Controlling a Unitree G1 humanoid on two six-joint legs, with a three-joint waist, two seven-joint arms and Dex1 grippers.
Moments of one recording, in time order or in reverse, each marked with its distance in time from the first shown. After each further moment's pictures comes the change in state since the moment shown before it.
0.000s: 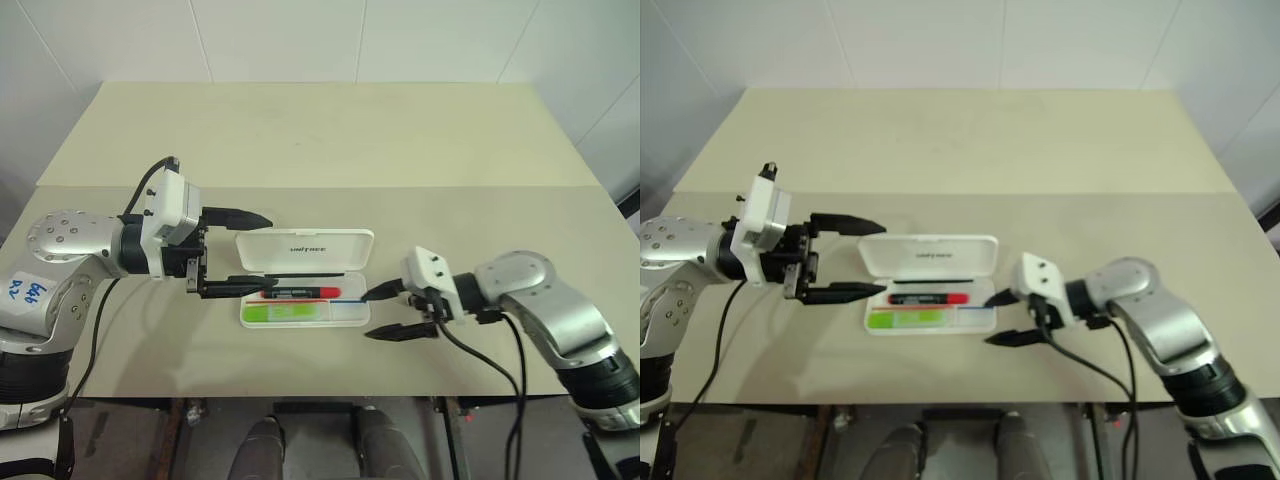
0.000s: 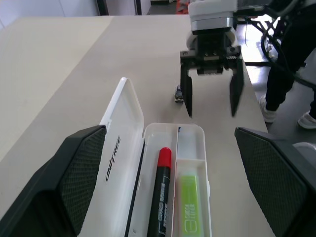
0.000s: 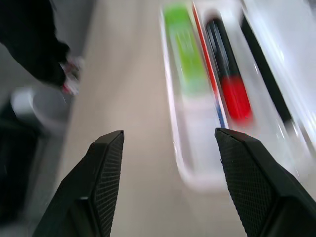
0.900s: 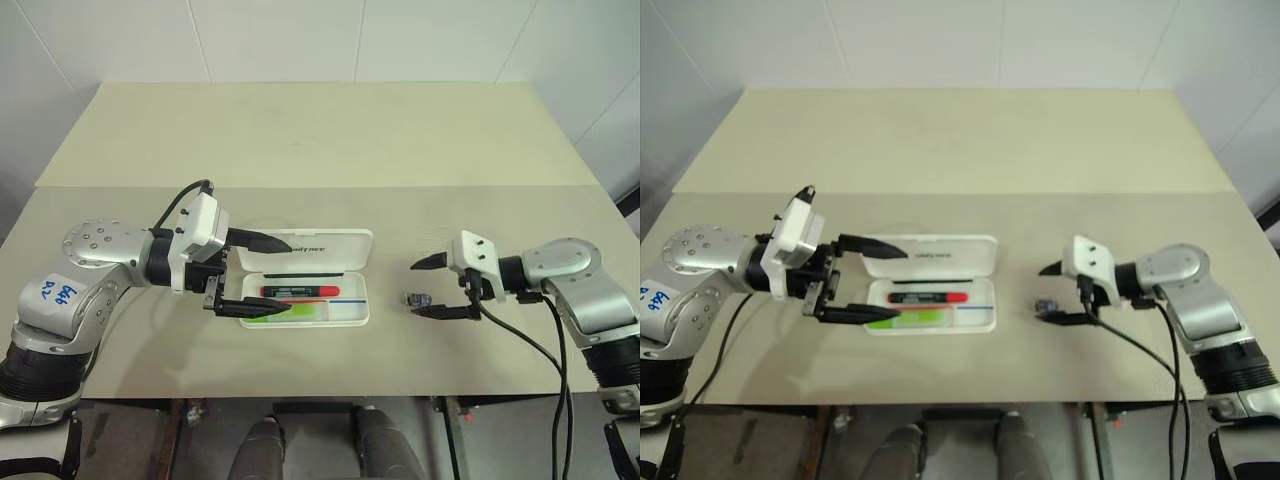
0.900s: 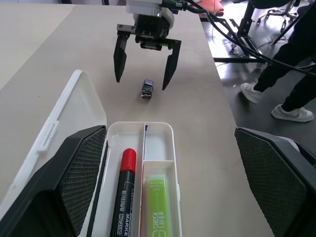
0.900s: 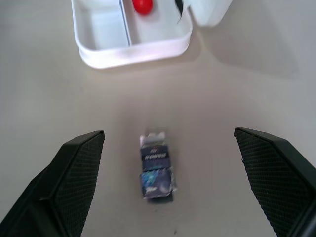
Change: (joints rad) left arm -0.007 -0.015 -0.099 -0.008 0.003 0.012 -0.041; right arm -0.031 -0.024 -0.065 0.328 -0.125 -0.260 0.045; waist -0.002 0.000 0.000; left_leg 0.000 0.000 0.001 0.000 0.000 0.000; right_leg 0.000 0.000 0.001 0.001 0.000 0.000
